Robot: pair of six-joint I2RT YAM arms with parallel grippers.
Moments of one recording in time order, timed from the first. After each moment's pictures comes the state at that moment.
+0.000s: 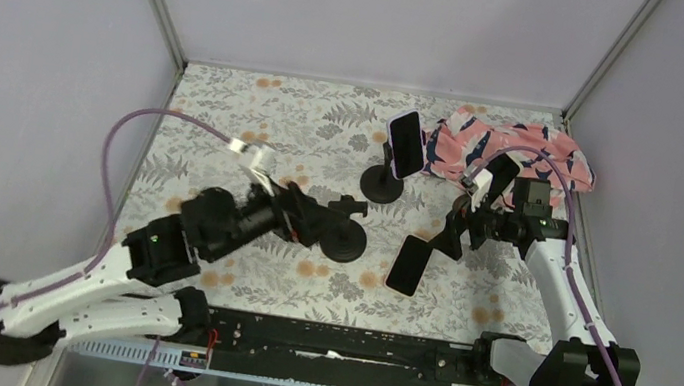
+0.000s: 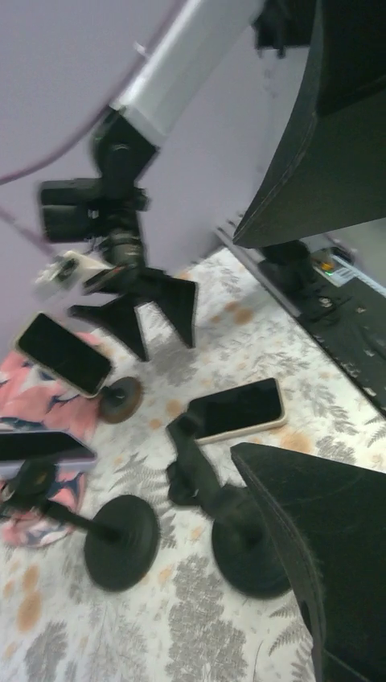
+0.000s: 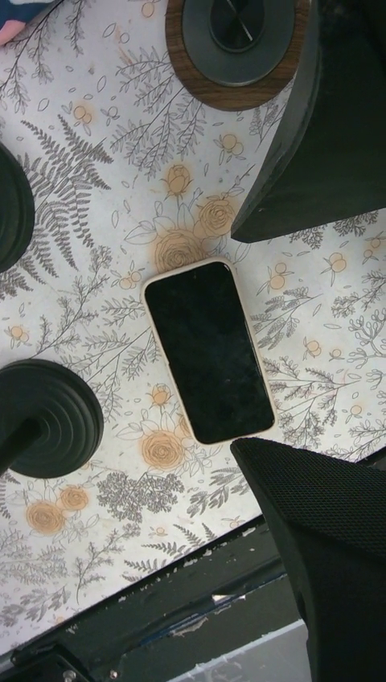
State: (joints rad) left arm -1.00 0.69 0.85 -0.26 -0.22 -0.69; right arm 0.01 1.14 0.81 -0.67 -0.84 -0.55
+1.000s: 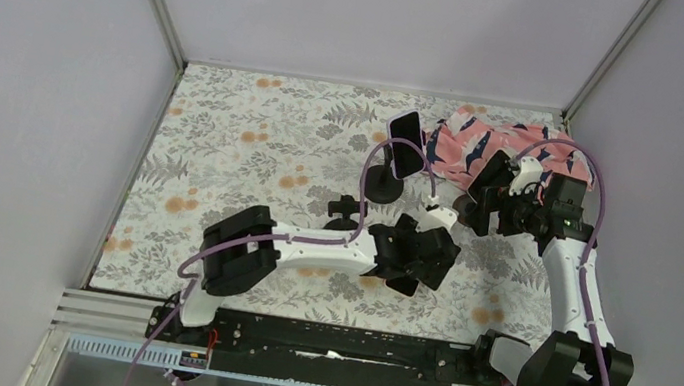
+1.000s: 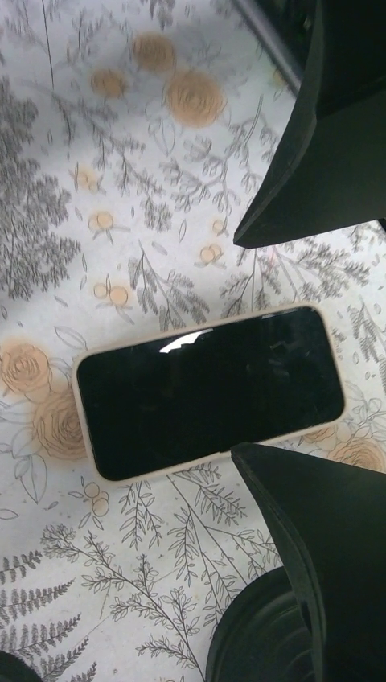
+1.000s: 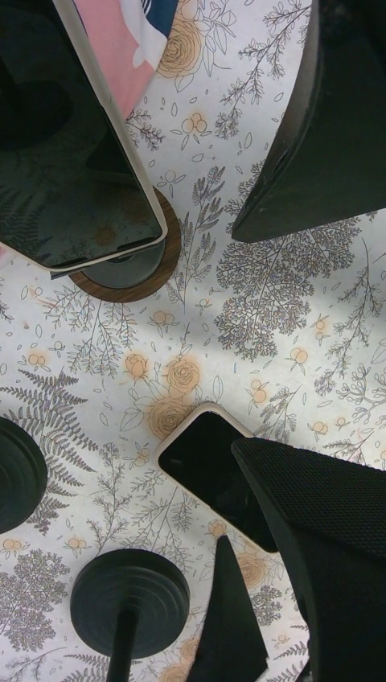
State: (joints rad) left arm -1.21 1.98 1.47 -0.36 -0.35 -0.62; right arm -0.19 1.15 0.84 -0.56 -0.56 -0.30
